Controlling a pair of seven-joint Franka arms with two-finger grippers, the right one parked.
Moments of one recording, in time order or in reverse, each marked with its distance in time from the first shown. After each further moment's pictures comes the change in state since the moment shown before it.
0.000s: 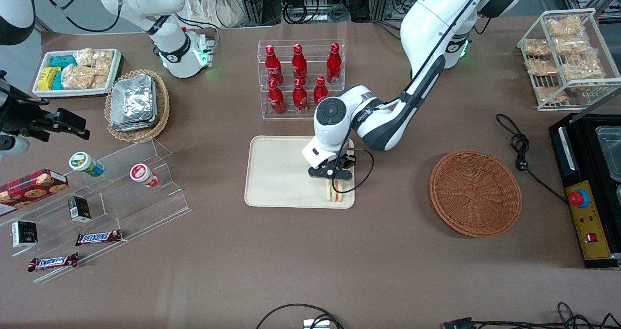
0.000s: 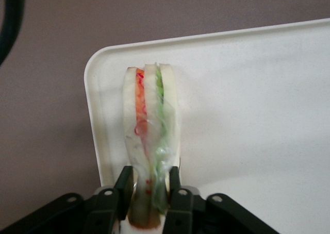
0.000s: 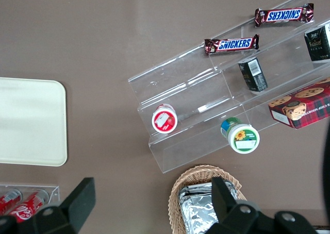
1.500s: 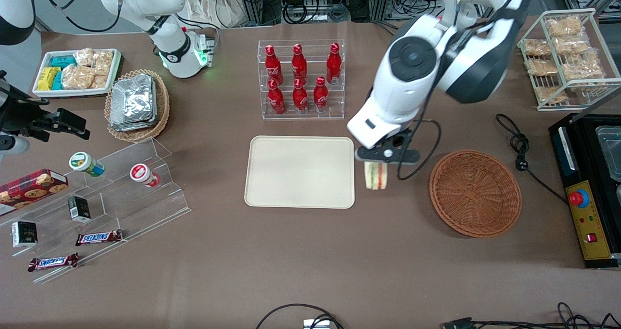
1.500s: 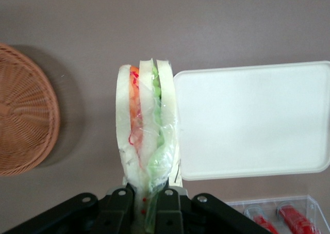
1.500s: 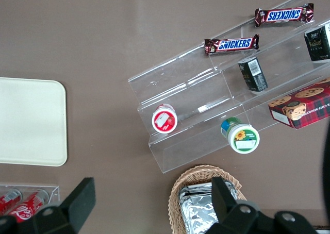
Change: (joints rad) arm 0.108 -0.269 0.031 0.202 -0.216 -0.461 0.234
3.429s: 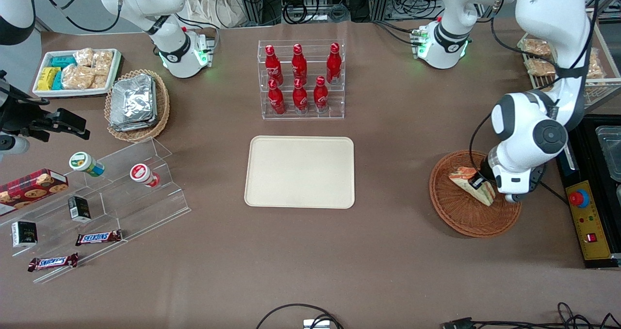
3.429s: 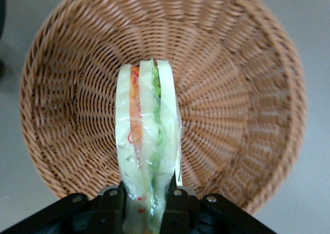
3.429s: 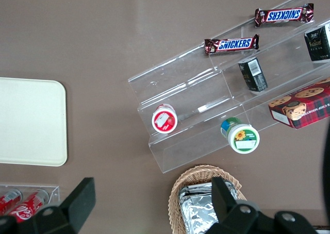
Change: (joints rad) arm 0.131 -0.105 0.493 -0.616 -0.178 0.491 -0.099
